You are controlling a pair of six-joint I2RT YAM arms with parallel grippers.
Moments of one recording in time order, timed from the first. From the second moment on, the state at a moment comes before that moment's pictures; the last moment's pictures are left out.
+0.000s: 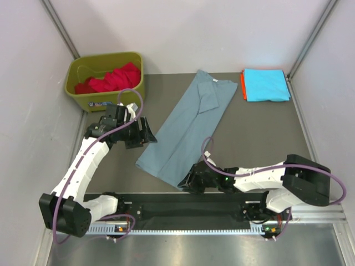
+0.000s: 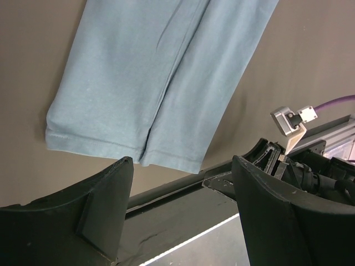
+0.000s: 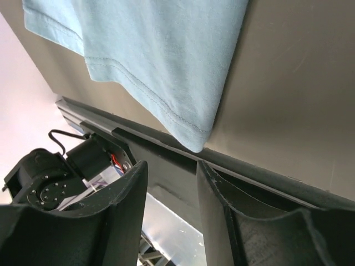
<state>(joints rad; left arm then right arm) -0.23 1.14 1.06 -0.84 0.38 -0.47 1.20 1.41 0.50 0.14 0.03 1.59</state>
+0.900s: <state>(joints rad) -0.23 1.14 1.06 -0.86 0.34 -0.40 1.19 1.48 0.48 0.15 0.03 1.60</state>
